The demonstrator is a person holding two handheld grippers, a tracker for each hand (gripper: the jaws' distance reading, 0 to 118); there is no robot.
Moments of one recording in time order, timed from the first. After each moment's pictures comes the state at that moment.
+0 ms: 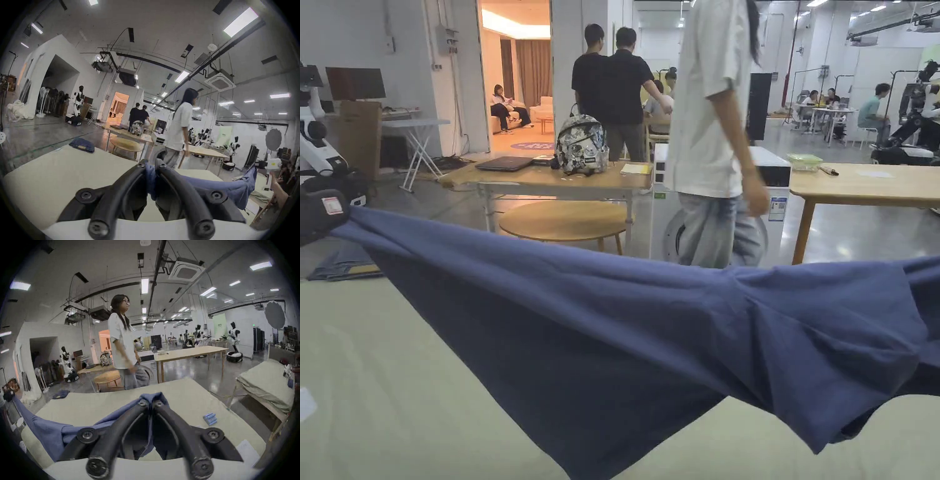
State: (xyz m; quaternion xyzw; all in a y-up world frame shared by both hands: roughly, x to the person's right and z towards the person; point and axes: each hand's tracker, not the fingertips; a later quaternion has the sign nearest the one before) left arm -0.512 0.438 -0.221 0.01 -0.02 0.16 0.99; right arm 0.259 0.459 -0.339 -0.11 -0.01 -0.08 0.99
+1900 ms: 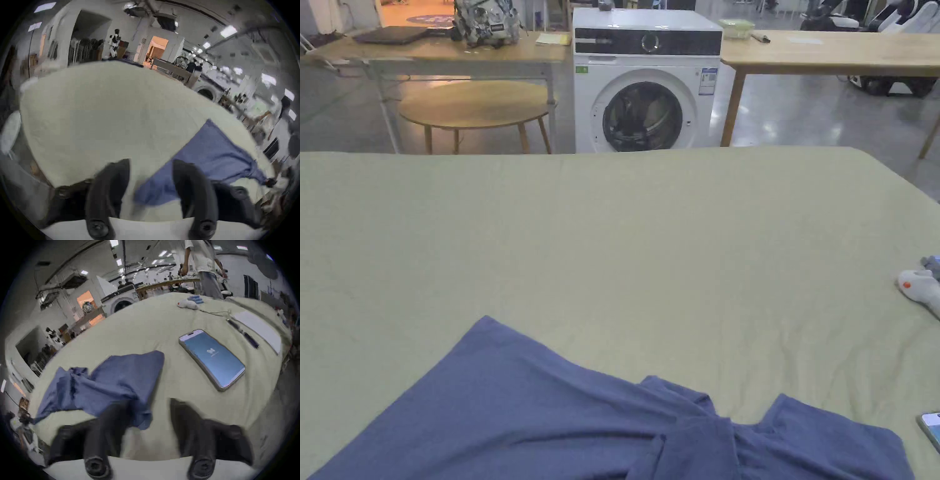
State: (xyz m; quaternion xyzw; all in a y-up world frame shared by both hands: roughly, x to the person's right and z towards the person) left arm -0.526 0.140 -0.070 -0.32 0.13 0.17 0.92; right arm 0.236 0.124 -0.150 -0.38 -0.06 -0.14 0.91
